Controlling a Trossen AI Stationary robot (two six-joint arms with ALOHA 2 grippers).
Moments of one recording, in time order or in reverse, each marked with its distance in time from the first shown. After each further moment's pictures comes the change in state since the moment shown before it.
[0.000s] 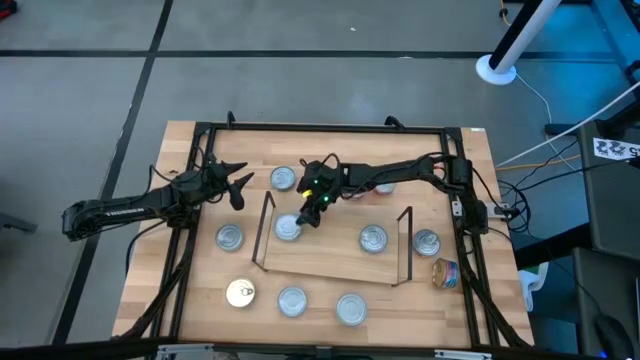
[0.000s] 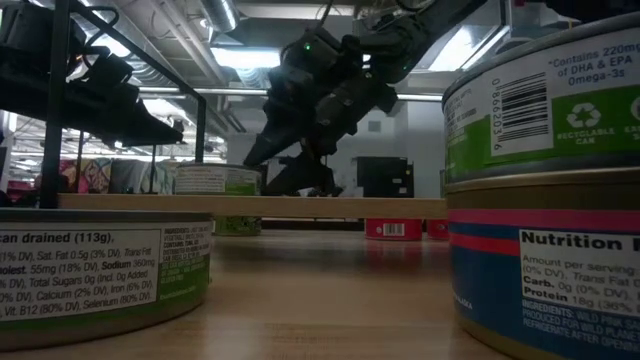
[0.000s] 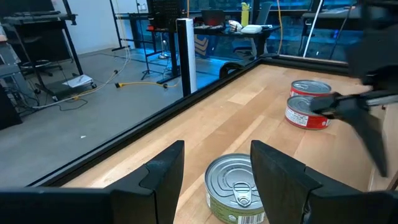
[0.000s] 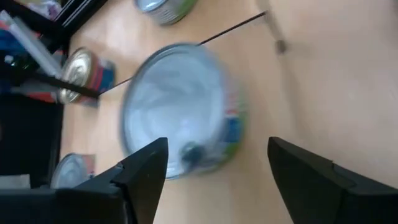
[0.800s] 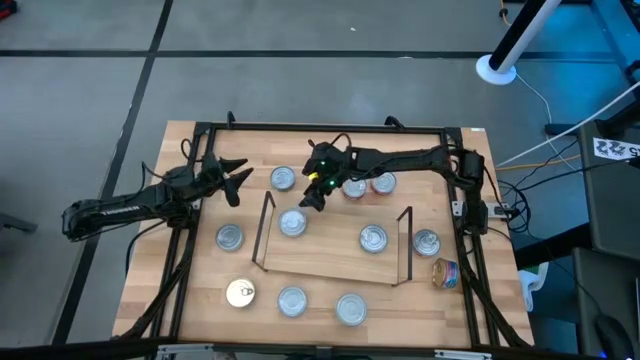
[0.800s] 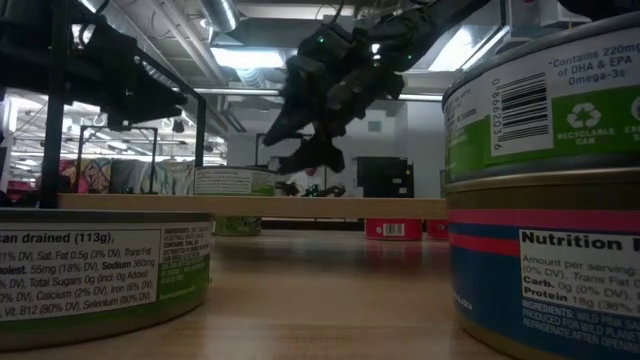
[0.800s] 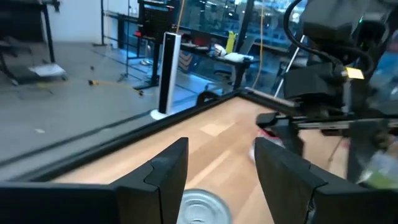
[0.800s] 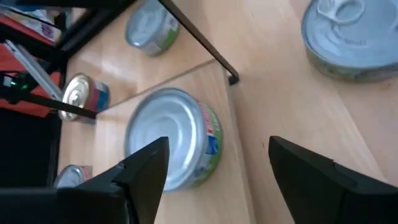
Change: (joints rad) left arm -0.001 0.001 0.103 -0.001 0.077 -0.206; right arm -0.084 -0.093 0.001 -0.057 0.007 -0.056
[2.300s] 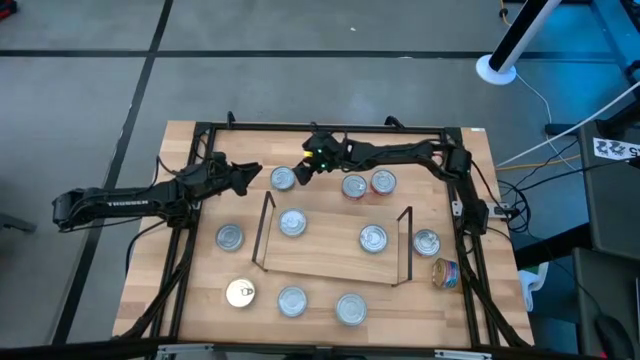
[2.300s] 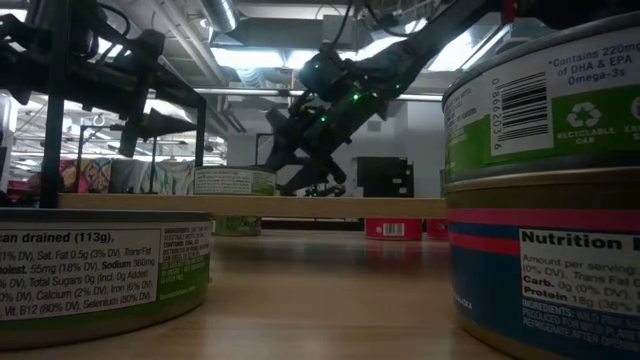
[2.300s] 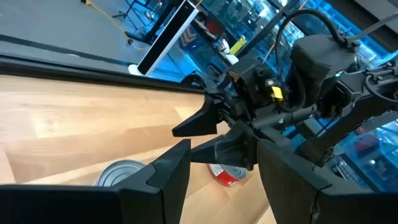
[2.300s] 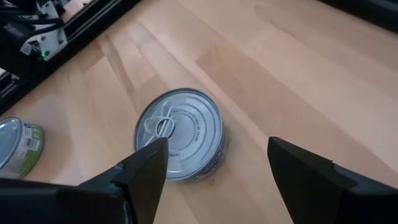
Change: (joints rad) left arm 0.001 0.302 0.007 0.234 0.002 -0.548; right arm -0.078 0.125 0.047 0.176 0.410 0.112
